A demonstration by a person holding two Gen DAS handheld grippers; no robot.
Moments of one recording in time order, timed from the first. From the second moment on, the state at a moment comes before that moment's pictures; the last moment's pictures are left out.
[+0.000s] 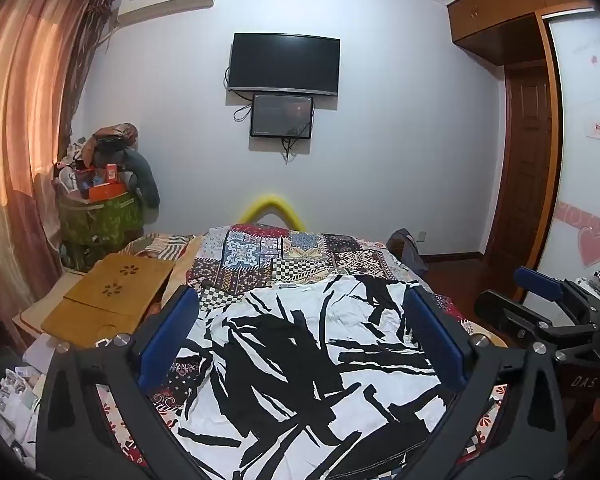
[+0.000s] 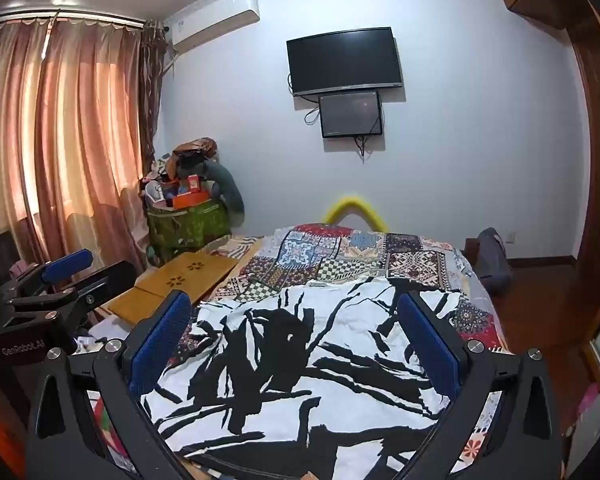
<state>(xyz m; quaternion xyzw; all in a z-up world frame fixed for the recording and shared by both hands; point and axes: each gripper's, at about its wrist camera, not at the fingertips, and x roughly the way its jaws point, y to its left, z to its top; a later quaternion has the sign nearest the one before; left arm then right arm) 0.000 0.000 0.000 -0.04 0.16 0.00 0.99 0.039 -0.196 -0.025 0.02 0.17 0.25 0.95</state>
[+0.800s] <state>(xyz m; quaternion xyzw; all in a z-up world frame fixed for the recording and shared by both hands) 0.002 -0.004 -0.006 -0.02 0.15 0.01 0.99 0.041 -0.199 -0.026 0.02 0.17 0.25 0.95</state>
